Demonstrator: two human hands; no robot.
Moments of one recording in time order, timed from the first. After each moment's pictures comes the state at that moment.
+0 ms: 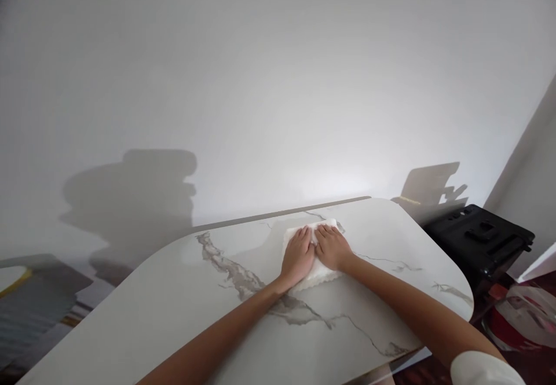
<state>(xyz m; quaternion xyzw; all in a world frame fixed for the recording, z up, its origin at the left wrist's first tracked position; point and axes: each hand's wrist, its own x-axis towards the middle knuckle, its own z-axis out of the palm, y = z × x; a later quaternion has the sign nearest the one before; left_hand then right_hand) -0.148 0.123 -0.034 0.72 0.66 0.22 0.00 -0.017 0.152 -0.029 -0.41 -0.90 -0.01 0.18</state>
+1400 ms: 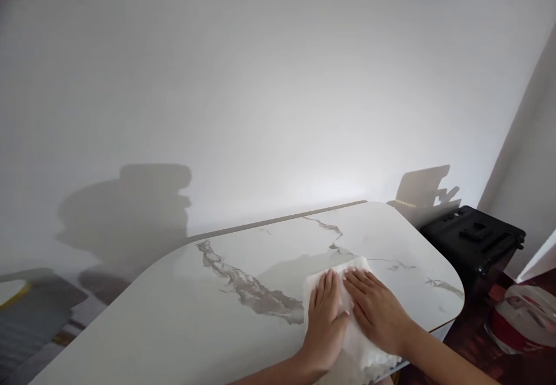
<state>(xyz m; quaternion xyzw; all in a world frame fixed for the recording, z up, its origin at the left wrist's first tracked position) -0.068 0.000 -0.022 0.70 0.64 0.15 0.26 0.090 0.022 -0.025 -0.37 -0.91 0.05 0.18</state>
